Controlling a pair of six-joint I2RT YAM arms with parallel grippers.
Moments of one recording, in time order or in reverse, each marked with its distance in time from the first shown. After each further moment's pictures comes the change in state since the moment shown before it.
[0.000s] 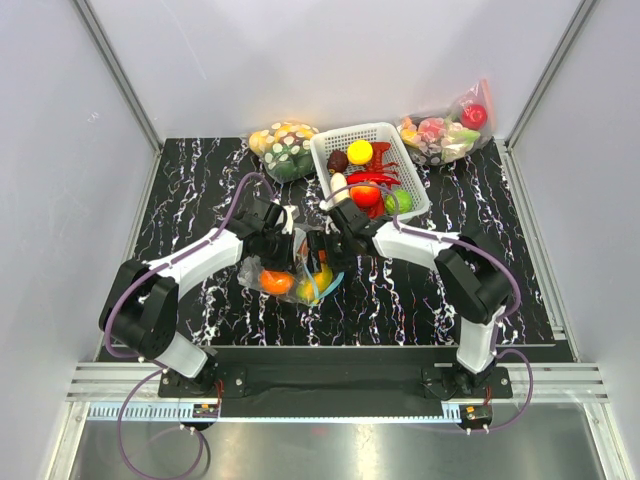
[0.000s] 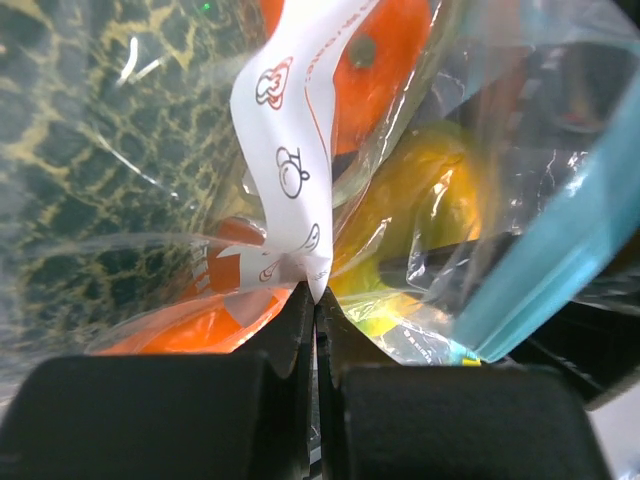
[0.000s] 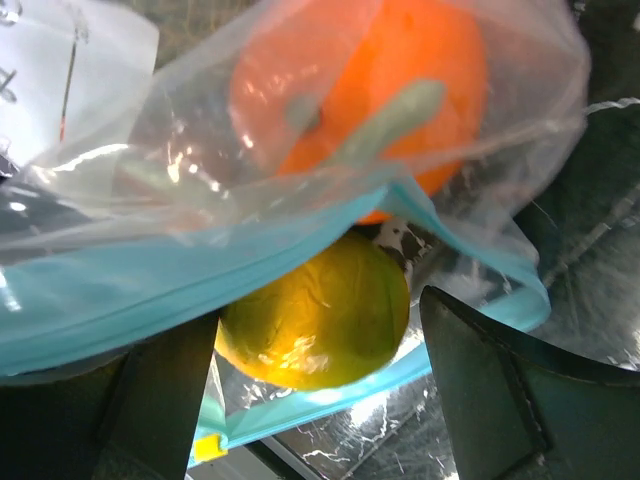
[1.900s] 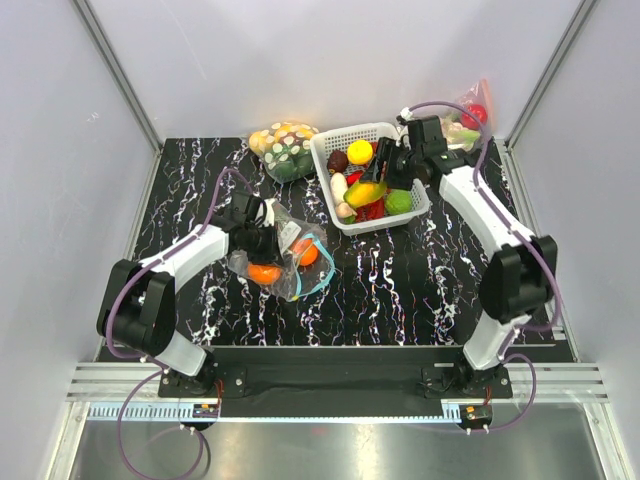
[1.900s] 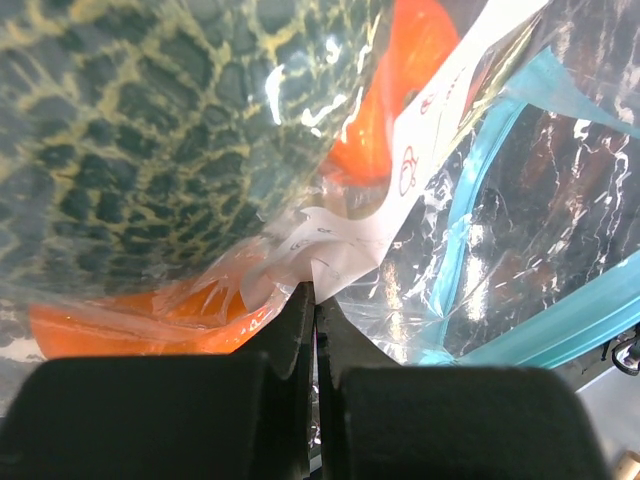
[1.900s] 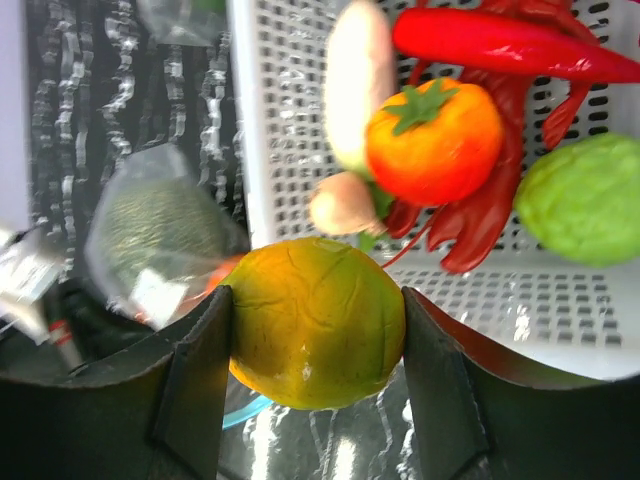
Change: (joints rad) left arm 0.148 0.000 -0.014 0.016 0.068 0.003; right arm -0.406 -0.132 0.404 -0.274 0.051 -0.059
